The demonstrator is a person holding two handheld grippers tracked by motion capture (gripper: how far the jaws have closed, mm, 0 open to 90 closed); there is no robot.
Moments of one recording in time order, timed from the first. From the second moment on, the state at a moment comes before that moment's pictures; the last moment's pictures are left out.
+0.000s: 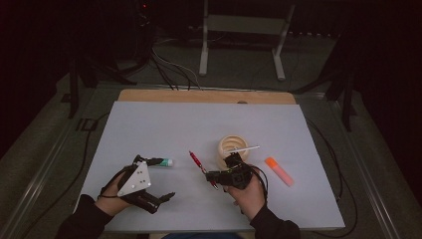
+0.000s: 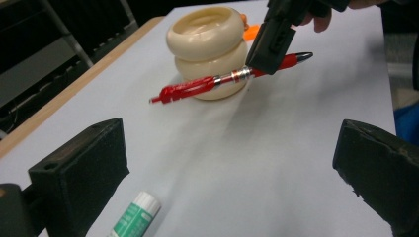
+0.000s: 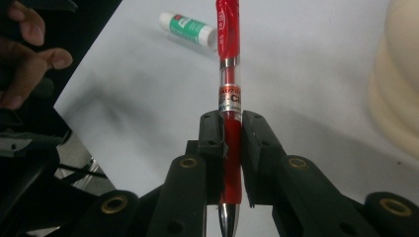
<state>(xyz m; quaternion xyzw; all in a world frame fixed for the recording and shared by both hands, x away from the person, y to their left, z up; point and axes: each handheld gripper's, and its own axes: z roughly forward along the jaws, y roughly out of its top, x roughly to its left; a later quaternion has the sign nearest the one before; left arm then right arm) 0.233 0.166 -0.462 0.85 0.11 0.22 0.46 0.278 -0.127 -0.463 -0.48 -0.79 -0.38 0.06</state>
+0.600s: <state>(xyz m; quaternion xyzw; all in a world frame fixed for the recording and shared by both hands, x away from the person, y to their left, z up) 0.249 0.134 -0.451 0.90 -0.03 0.21 0.37 0.273 -0.125 -0.469 -0.47 -0.79 -0.37 0.11</state>
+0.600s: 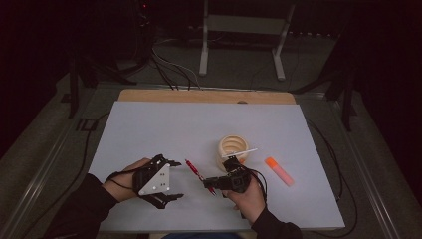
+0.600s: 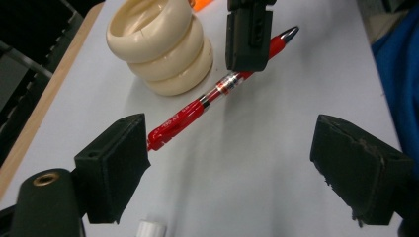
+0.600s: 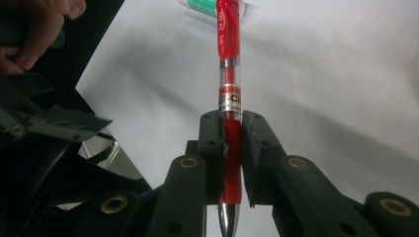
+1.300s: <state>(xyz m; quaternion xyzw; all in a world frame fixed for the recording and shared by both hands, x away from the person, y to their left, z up) 0.280 0.114 -0.437 0.92 -0.17 0.21 0.30 0.270 -0.120 -0.470 -0.46 -0.80 -0.37 0.13</state>
